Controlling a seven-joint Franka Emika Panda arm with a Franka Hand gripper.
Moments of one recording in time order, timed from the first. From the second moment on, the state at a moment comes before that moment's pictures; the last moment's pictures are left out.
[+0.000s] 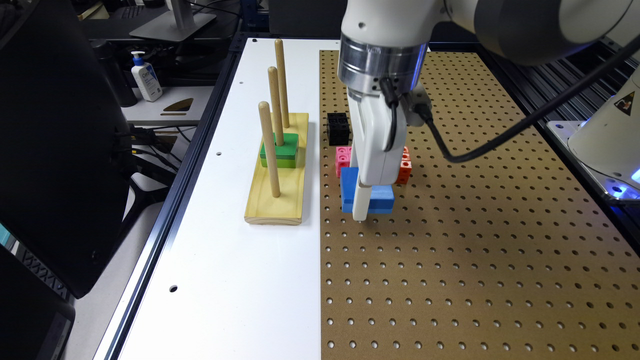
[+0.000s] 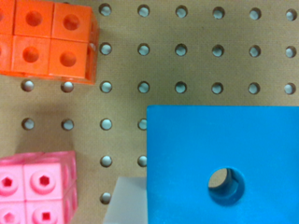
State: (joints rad) arm 0.08 0.24 0.18 -2.35 0.01 2.62 1.02
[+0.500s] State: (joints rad) arm 0.08 0.14 0.19 -2.35 0.01 2.53 1.02
